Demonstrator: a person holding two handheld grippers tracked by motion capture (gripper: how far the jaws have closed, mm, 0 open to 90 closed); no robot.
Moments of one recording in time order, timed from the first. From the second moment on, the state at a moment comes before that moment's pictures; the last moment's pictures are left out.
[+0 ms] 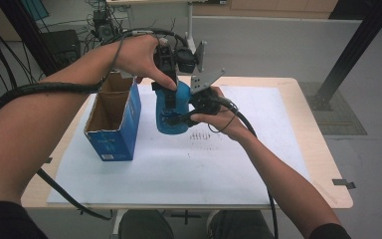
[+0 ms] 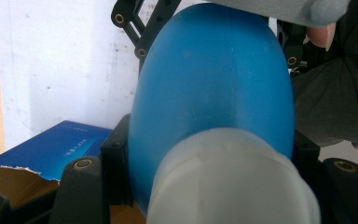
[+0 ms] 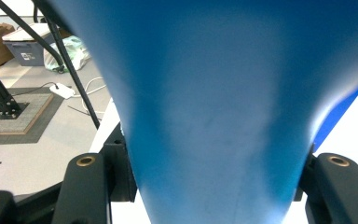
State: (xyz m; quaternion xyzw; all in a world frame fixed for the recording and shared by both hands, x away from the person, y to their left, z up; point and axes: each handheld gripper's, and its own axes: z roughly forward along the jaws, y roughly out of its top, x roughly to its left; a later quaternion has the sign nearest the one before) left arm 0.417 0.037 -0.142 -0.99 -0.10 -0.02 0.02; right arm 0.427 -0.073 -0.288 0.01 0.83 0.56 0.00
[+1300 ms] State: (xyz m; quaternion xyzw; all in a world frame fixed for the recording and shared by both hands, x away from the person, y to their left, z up) left arm 0.432 0.057 -0.125 -0.98 -0.20 -0.01 0.01; right arm 0.415 -0.123 -0.273 0.10 0.87 0.49 0.02
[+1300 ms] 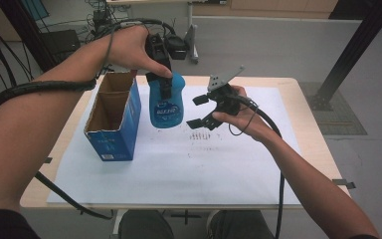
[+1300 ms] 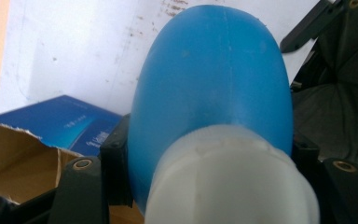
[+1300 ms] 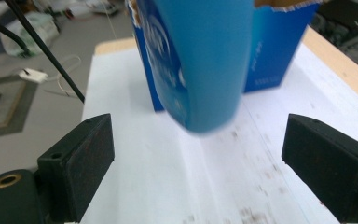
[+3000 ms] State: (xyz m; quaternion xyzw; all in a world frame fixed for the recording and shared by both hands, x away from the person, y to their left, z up) left arm 0.451 0.201 -0.006 -0.76 -0.65 -0.06 -0.03; right arm 0.386 -0.220 -0.254 0.18 0.92 0.35 0.07
